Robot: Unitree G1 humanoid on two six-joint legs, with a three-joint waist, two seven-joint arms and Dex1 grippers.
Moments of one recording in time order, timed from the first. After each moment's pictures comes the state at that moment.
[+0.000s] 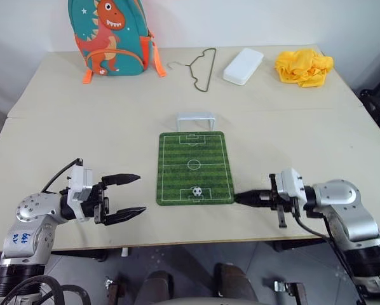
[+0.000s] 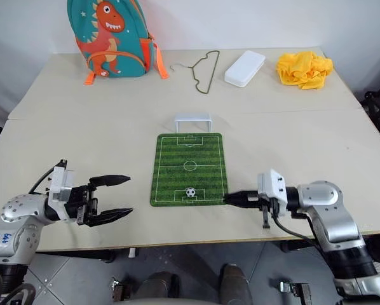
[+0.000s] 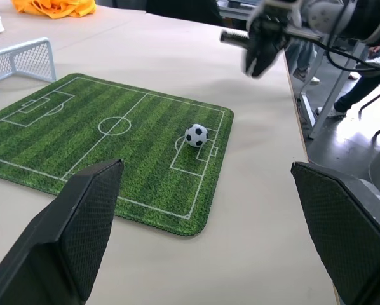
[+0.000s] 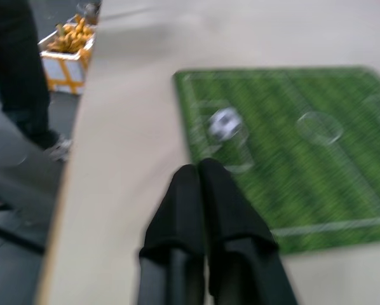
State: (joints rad) left arm -0.11 0.69 0.22 -0.06 -0.59 0.16 -1.27; right arm -0.21 -0.71 0.03 -0.07 0.40 0.01 1.36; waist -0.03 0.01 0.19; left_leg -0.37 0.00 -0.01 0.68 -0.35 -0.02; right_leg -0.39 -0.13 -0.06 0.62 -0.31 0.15
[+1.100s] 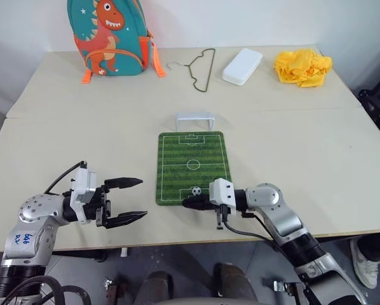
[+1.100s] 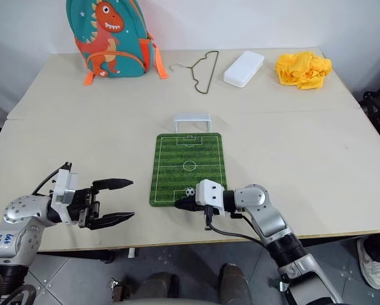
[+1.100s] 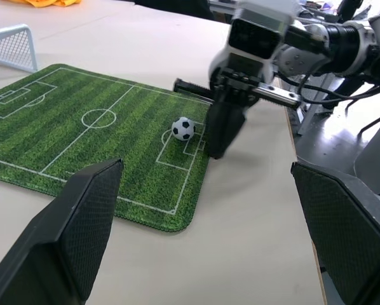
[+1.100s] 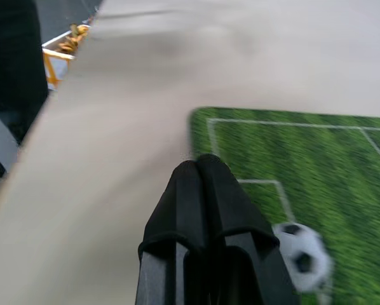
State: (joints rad) left arm -0.10 0.69 0.20 -0.07 -0.59 0.17 -1.26; right arm -0.49 -0.37 0.34 0.21 0.15 -0.13 1.14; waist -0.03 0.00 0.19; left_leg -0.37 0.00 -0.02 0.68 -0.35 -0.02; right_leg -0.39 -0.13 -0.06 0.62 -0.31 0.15
